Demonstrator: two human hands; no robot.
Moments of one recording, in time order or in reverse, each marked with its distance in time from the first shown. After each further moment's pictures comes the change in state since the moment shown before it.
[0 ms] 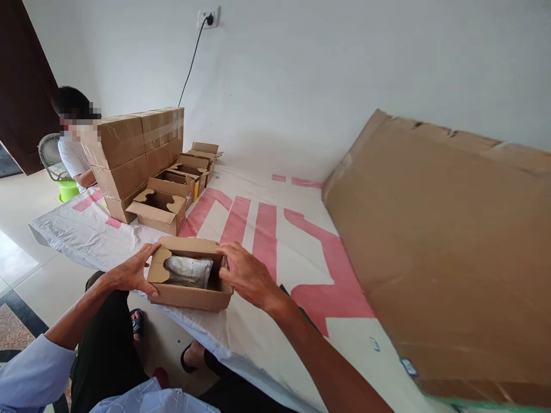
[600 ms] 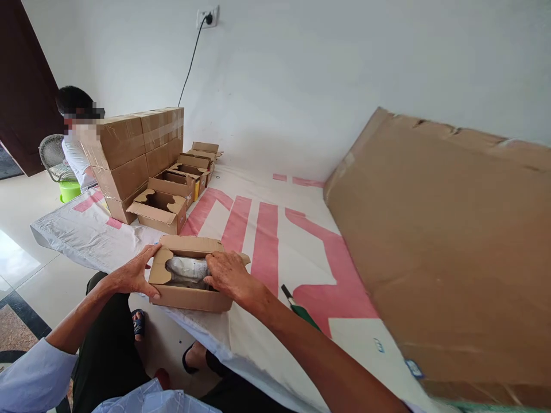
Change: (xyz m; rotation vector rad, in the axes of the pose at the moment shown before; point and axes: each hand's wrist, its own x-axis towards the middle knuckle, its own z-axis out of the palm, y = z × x) left_hand -0.002 -0.002 0.006 -0.044 0.034 -0.001; right_hand 0.023 -0.039 0.011 -0.463 -0.297 -0.063
